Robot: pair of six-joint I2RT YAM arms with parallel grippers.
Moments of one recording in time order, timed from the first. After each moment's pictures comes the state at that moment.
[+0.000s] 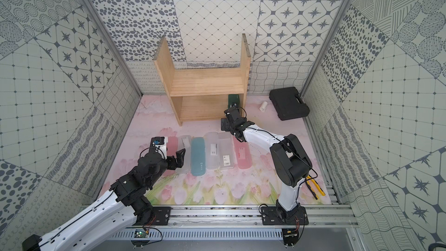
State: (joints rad) left arm -0.64 0.60 0.45 -0.33 -0.38 -0.39; right arm 0.59 1.82 1.24 -0.16 0.33 0.38
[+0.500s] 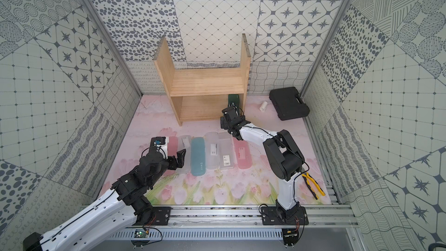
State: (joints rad) left arm -0.64 0.63 0.45 -0.33 -0.38 -0.39; right arm 0.59 1.91 1.29 -0.09 0.41 0.34
